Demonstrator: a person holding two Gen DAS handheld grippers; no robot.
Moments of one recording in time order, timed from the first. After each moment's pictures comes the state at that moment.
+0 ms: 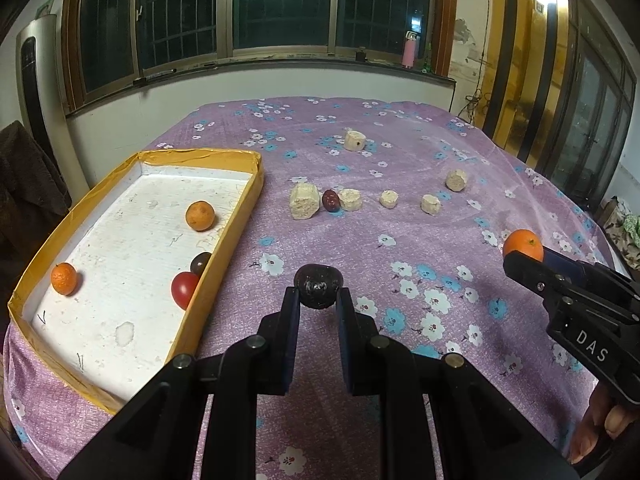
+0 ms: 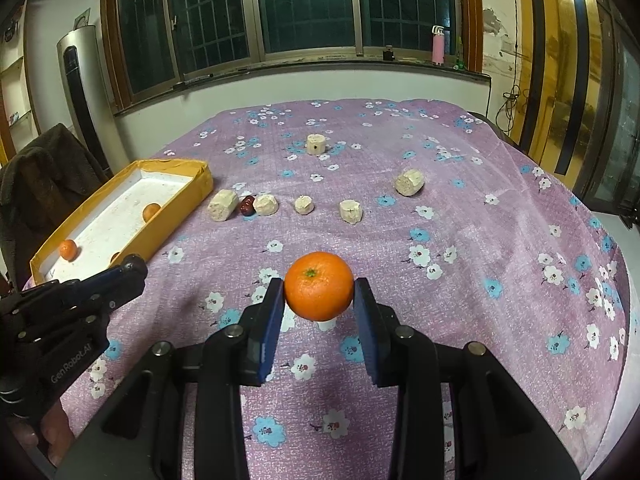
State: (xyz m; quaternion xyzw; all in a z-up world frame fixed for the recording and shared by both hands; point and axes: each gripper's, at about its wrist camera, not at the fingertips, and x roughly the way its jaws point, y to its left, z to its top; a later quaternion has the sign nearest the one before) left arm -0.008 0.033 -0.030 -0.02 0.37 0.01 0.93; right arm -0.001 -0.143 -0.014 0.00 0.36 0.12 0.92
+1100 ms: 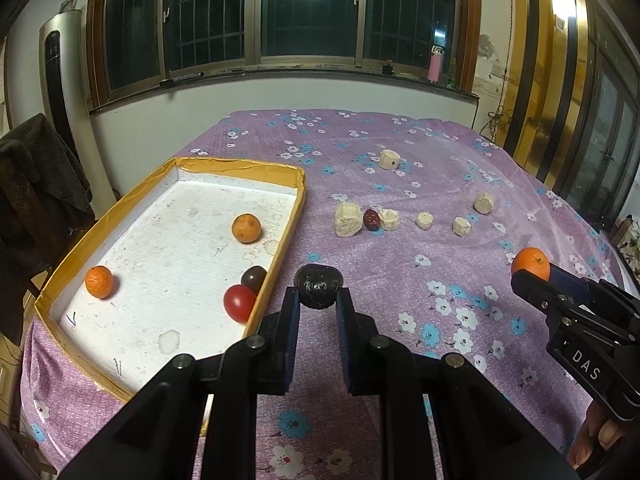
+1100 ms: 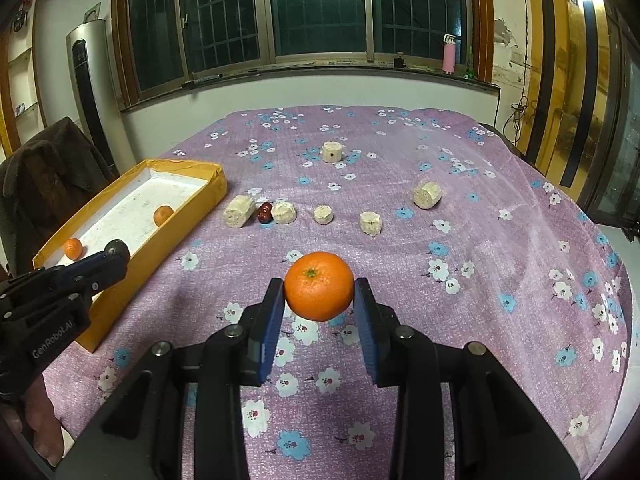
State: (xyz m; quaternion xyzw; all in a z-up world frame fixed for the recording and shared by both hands) left arm -0.013 0.062 -0.014 -0.04 0.35 0.05 0.94; right arm 0.000 -0.118 -0.010 -0.02 0.35 0.13 0.93
